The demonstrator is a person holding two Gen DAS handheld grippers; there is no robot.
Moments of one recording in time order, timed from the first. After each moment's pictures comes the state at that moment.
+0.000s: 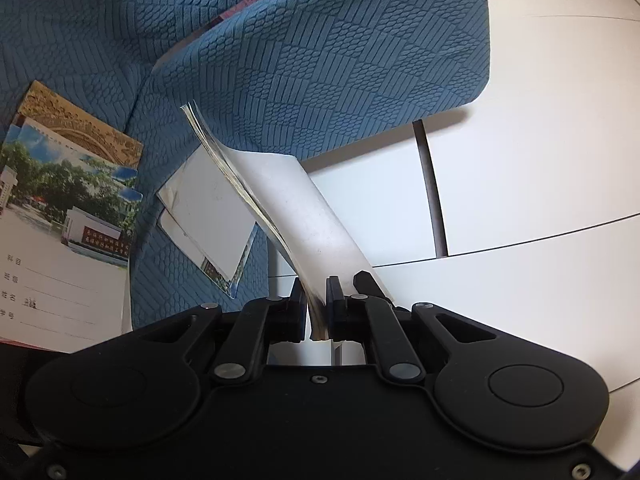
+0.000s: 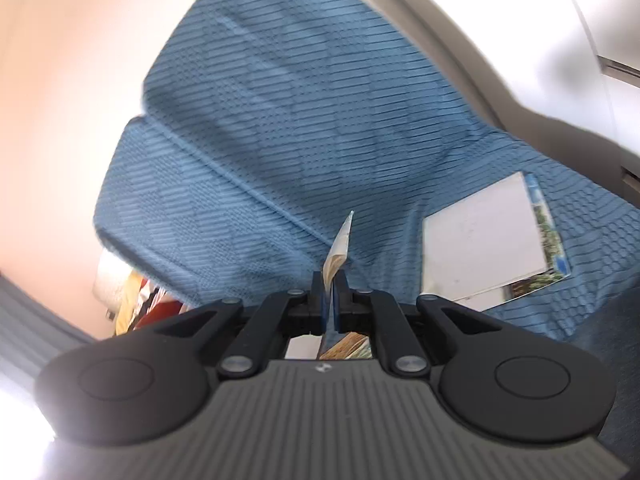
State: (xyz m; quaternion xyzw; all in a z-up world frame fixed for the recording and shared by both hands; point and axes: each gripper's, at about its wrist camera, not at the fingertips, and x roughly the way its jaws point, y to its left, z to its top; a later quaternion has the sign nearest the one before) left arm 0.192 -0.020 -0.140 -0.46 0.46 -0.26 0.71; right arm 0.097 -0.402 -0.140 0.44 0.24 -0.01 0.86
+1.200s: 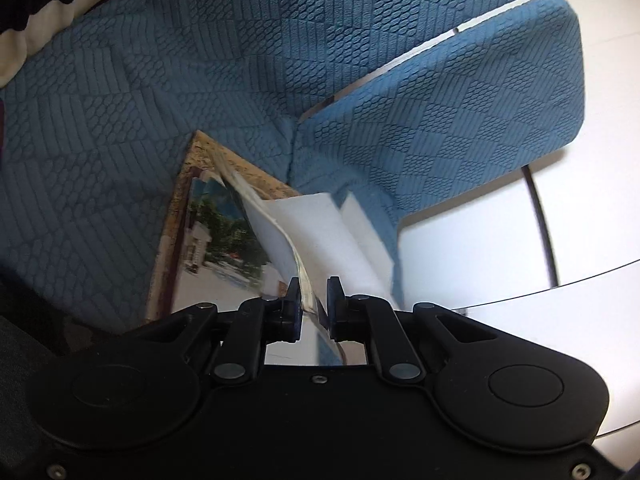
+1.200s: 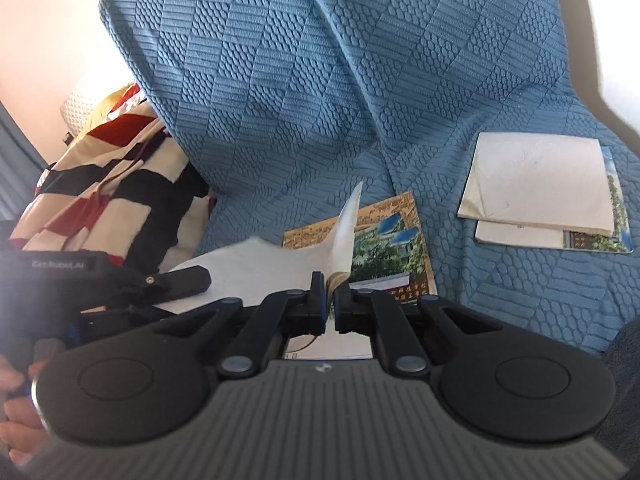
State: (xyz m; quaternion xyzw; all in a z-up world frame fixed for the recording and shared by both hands) left arm 0.176 0.077 -0.228 -0.40 0.47 -0.14 0.77; right arm 0.145 -0.251 -0.207 0.23 0.37 0.05 0.90
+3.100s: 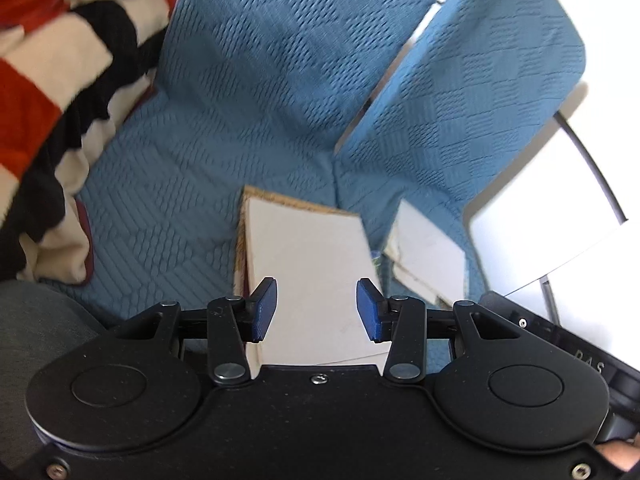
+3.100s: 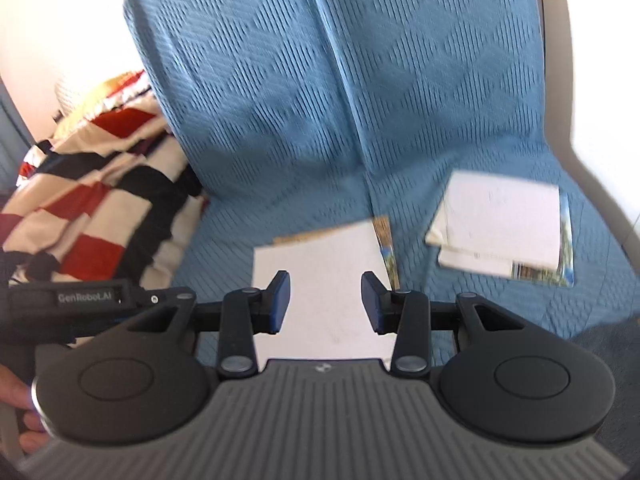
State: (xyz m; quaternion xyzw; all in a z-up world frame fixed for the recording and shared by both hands) left arm 0.132 0.037 -0.144 -0.22 0.45 -0.07 0.86; right arm 0.112 -0.256 -0.146 0.16 0.35 0.03 0.92
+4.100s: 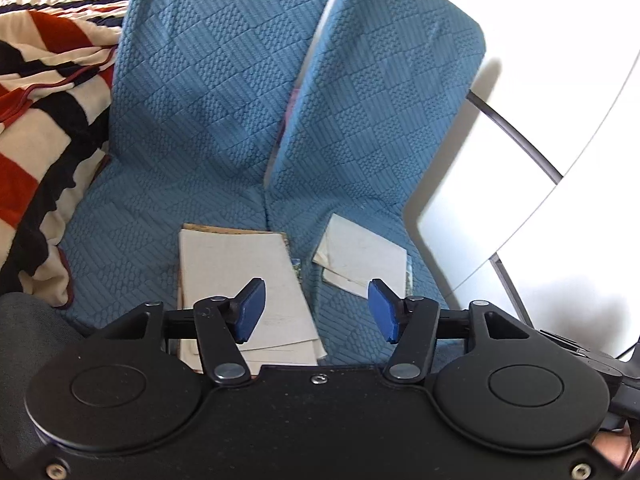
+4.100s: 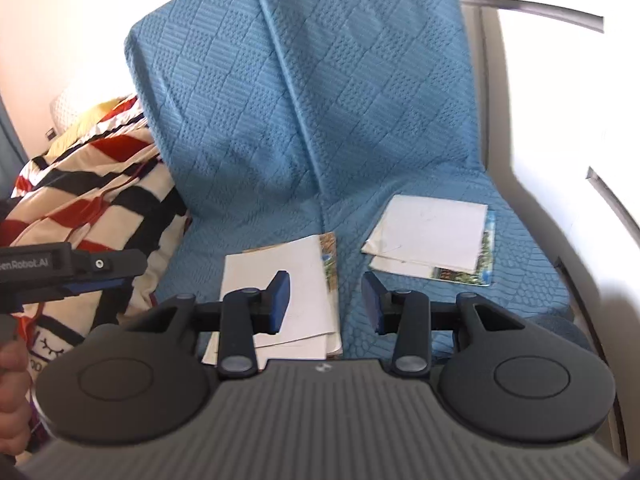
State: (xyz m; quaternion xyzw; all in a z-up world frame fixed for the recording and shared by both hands) left arm 0.051 -0.054 -0.067 -0.15 0.38 -0.11 0.91; right arm 0.016 -0.311 -0.116 0.15 0.32 -0.01 0.94
